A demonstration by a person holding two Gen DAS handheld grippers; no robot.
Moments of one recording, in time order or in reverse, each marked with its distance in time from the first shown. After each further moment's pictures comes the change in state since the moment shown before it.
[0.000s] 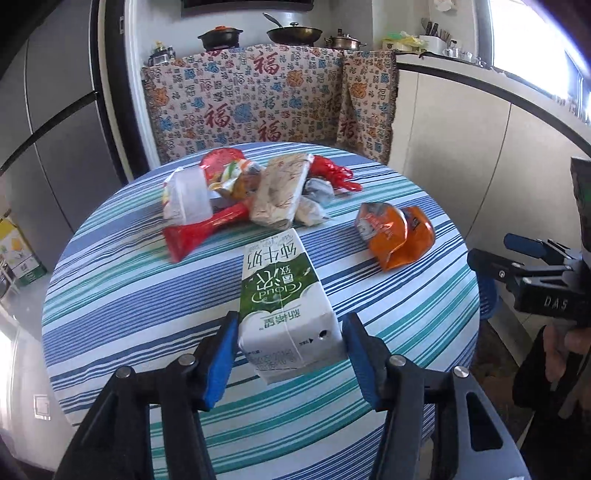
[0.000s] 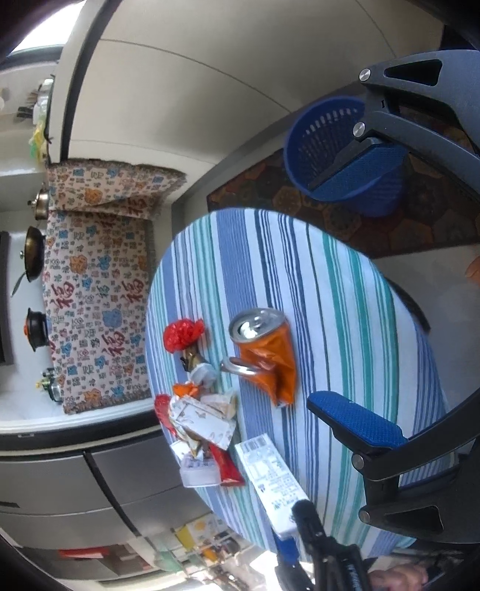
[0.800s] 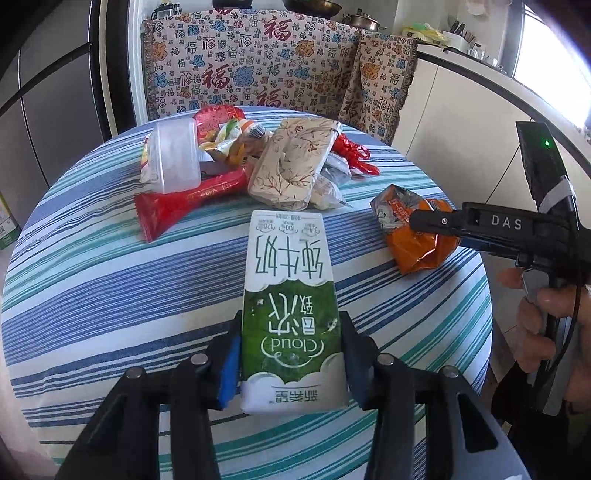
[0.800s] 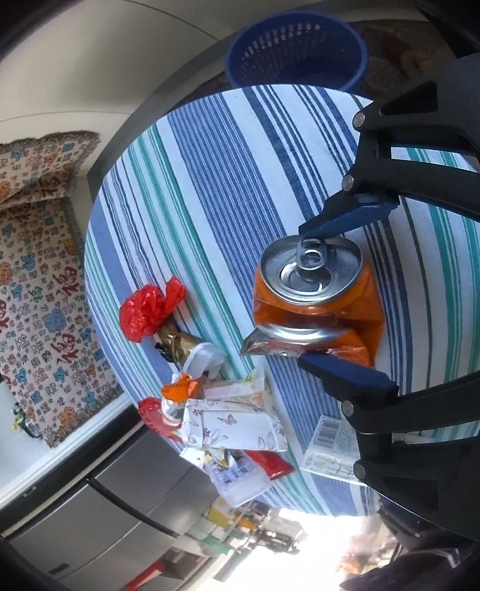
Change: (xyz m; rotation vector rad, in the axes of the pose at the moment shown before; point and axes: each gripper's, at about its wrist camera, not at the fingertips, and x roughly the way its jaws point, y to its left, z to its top) left arm 0.051 0.017 0.015 -0.094 0.117 -0.100; right arm 0.099 0.009 0.046 0.250 0.250 0.195
